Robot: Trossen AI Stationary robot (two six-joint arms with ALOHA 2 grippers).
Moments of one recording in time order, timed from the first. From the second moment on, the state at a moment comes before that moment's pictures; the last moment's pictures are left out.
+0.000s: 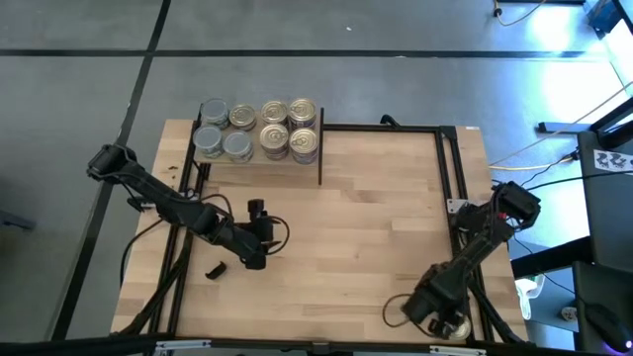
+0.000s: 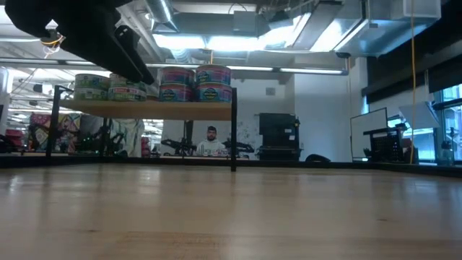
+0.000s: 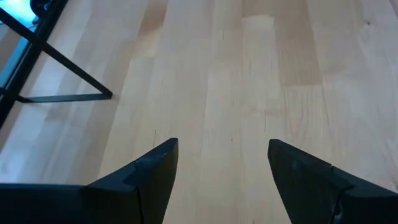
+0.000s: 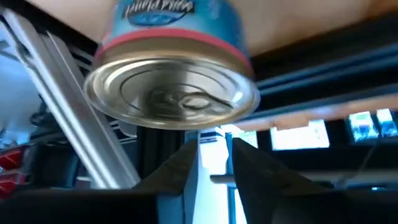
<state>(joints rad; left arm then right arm) -0.46 1.30 0.77 -0.36 -0.55 -0.26 0.87 1.74 0.99 -0.90 -0.89 1.40</state>
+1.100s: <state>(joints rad) -0.46 1.30 0.77 -0.35 -0.57 -0.29 0.37 1.74 0.98 -0.30 -0.03 0.90</state>
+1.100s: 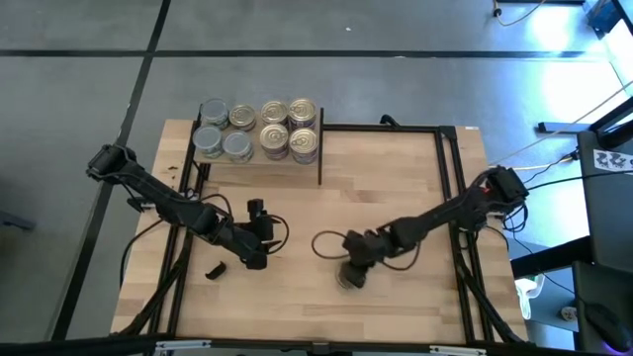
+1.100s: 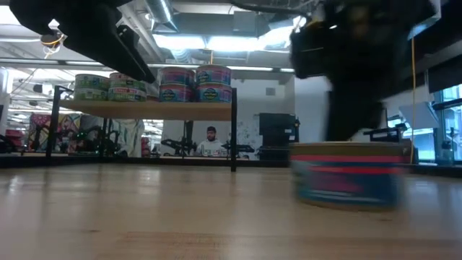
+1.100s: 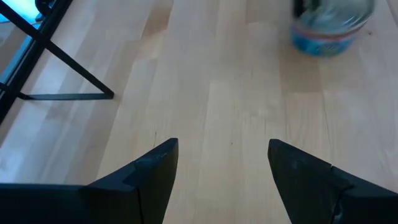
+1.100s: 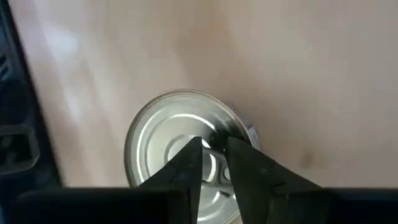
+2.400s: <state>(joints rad) -0.35 1.51 0.78 0.11 -0.42 -0.20 0.37 1.65 0.82 0.14 0.32 0.18</state>
